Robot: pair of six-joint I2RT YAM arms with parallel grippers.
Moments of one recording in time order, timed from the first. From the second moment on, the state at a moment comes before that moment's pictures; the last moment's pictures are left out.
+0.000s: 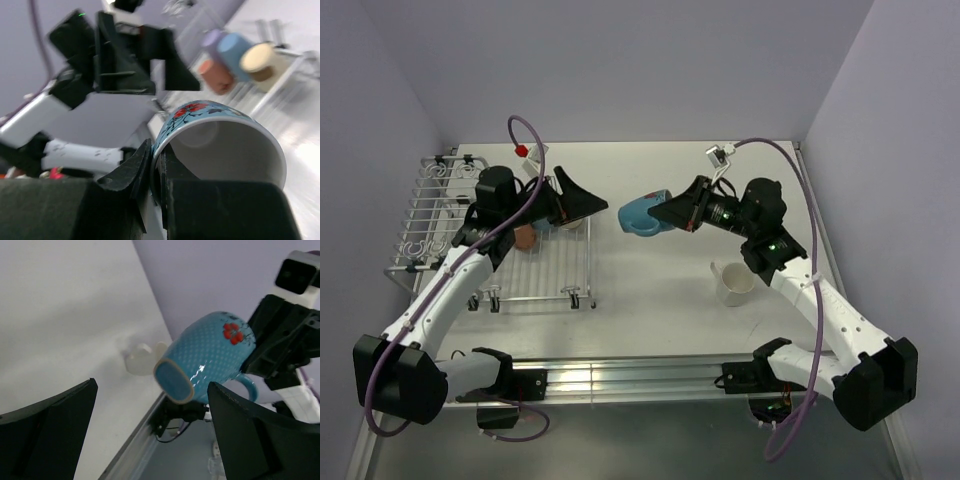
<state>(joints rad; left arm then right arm) -0.29 1.18 1.00 -0.08 0.70 -0.80 0.41 1.07 0.92 0.15 -0.66 0.80</state>
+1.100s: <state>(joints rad) -0.47 1.15 0.89 0.39 0.90 -1.10 0.50 1.07 0.78 0.76 -0.80 1.06</state>
